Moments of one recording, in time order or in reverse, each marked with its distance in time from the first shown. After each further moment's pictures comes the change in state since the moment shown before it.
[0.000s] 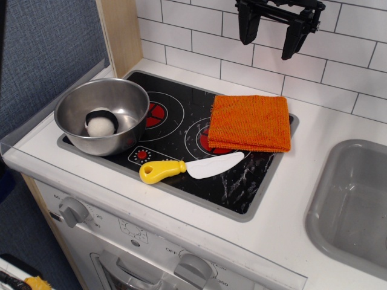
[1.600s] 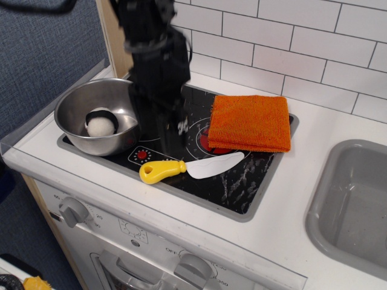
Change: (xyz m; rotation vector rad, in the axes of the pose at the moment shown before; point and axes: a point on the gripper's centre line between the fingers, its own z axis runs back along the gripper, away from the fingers) arm -0.166 0.033 -0.042 -0.178 -0.022 -0.357
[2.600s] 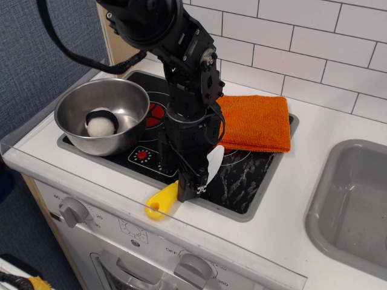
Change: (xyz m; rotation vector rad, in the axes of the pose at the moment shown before) arm 0.011 -0.008 -0.063 0.175 0.111 -0.137
